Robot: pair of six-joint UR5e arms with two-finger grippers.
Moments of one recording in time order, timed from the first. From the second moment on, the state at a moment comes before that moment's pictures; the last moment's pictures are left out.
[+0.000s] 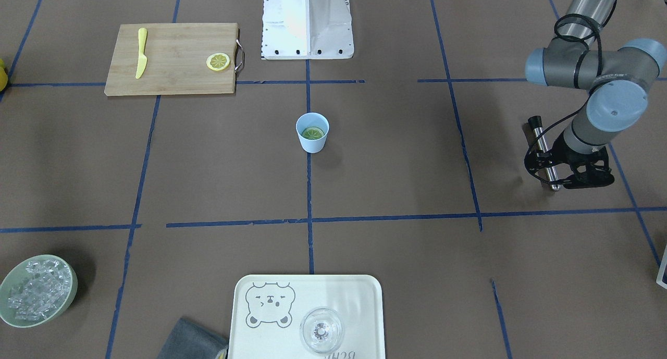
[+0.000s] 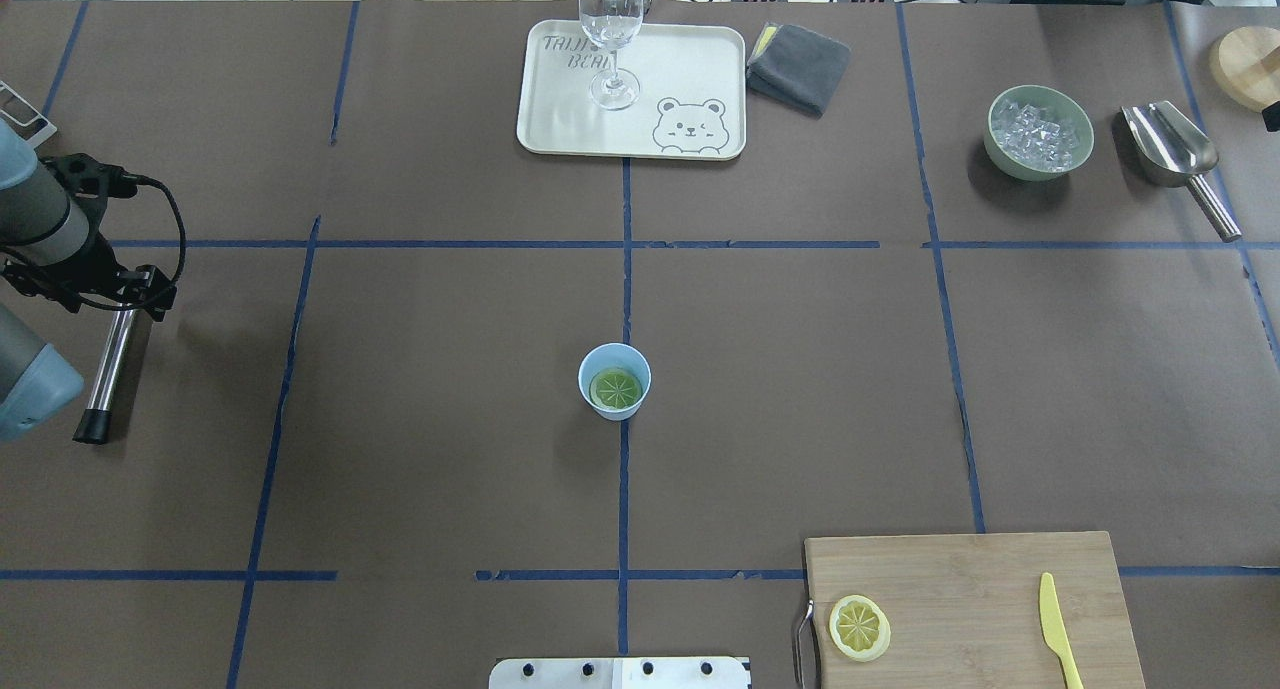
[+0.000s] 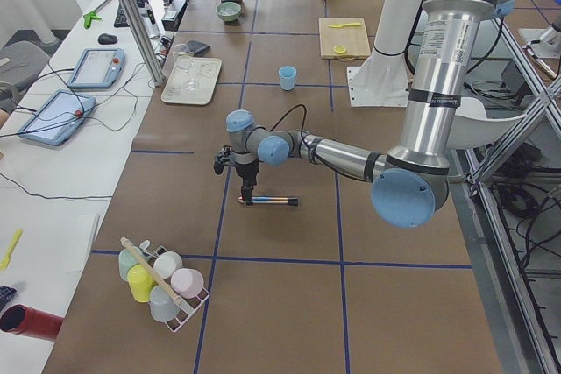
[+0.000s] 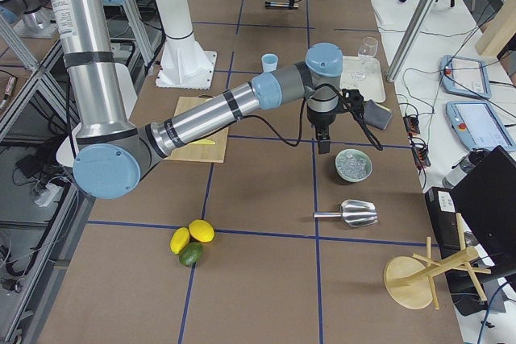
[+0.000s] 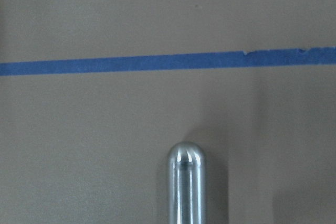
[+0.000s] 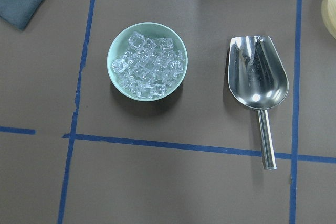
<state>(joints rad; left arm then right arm) -0.95 -1.73 -1.59 -1.74 -2.06 -0.66 1.43 -1.40 1.88 -1.69 2.34 0.27</state>
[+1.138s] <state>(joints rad) -1.30 -1.73 -1.67 -1.80 -2.17 -0.32 1.43 -1.42 1.80 -1.70 2.32 0.26</state>
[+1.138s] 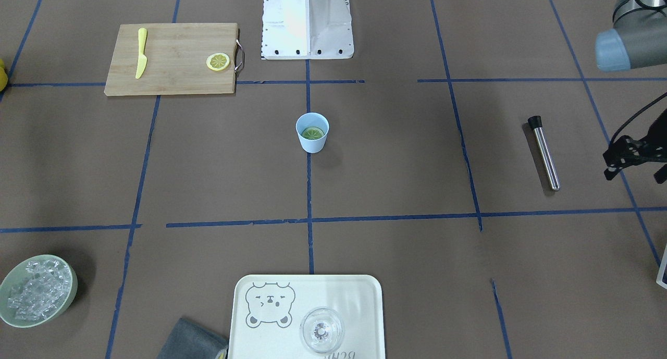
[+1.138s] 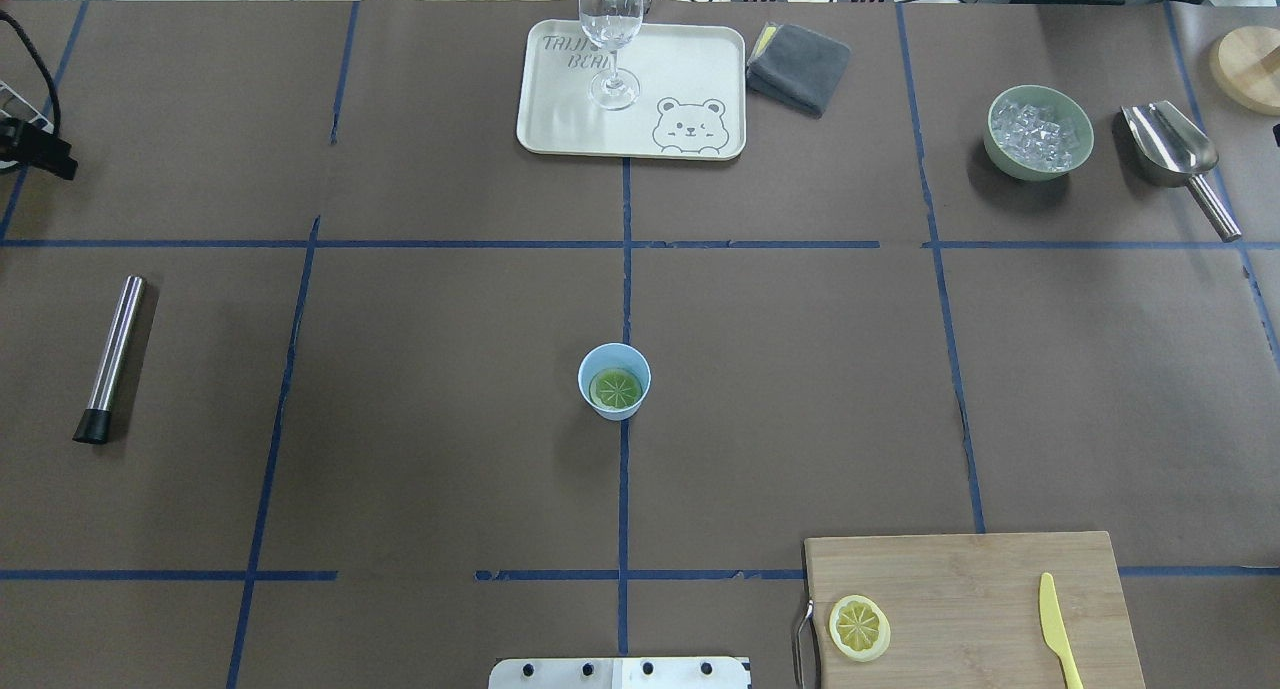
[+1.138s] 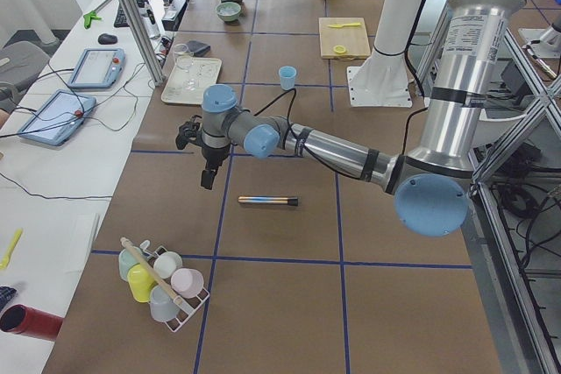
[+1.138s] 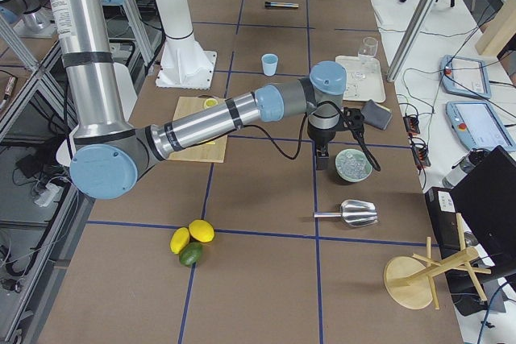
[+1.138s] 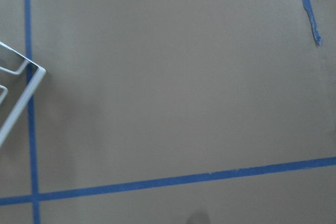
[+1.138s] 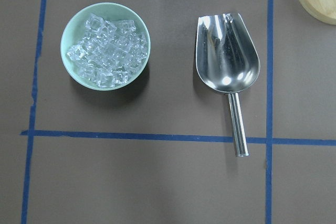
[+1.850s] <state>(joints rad) -1.54 -1.61 -1.53 -1.78 -2.28 0.08 1.55 -1.46 1.62 -1.70 2.45 0.07</state>
